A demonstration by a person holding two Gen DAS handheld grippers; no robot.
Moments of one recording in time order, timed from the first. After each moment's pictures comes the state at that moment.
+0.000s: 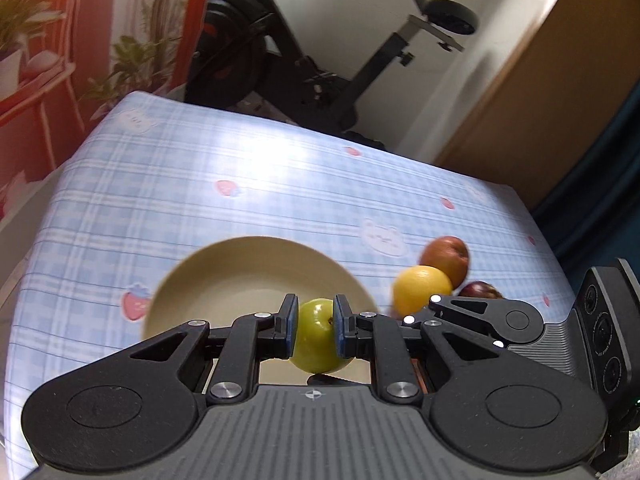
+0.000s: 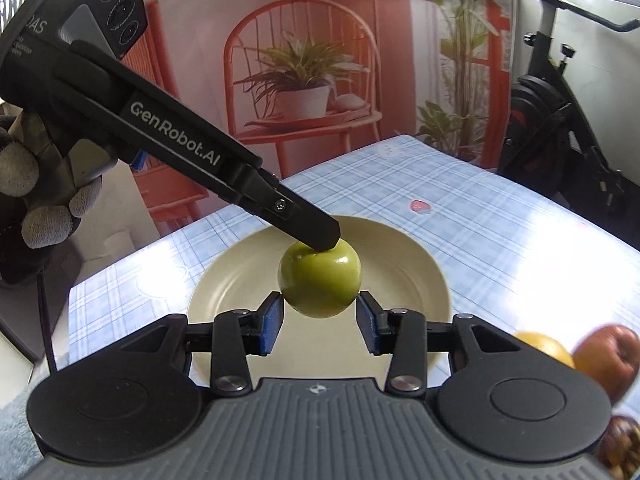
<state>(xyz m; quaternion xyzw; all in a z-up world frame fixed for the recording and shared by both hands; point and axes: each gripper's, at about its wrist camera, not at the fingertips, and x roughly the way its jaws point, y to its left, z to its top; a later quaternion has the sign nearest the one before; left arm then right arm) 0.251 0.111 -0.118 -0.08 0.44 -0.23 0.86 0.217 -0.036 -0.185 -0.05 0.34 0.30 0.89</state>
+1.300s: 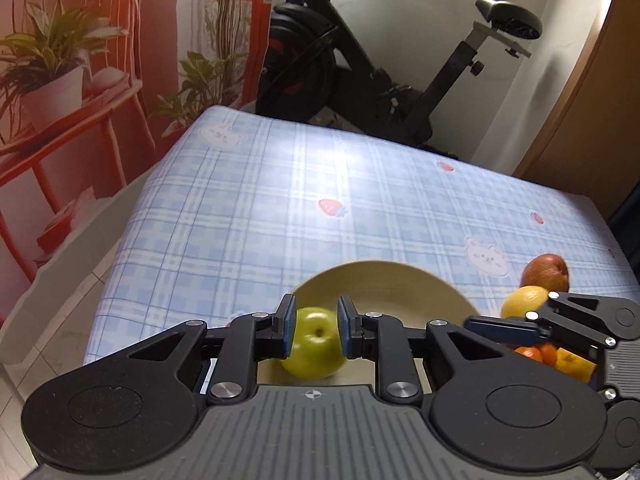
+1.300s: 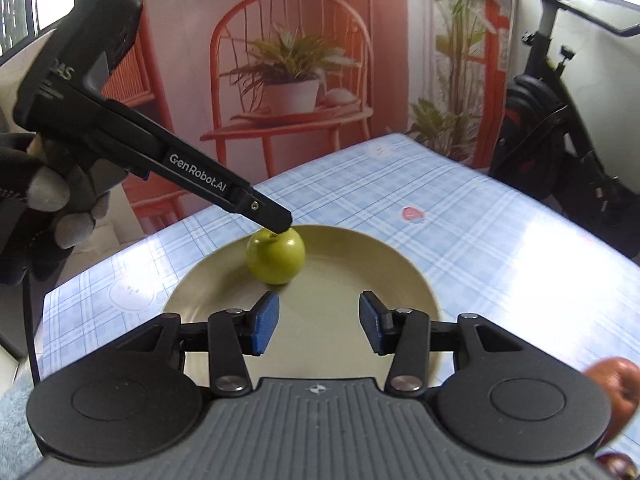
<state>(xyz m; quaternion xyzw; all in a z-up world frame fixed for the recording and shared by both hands) 0.266 0.135 -0.127 -0.02 0.42 -0.14 0.90 0.210 -0.053 -0.181 -0.06 0.32 0.26 0.91</state>
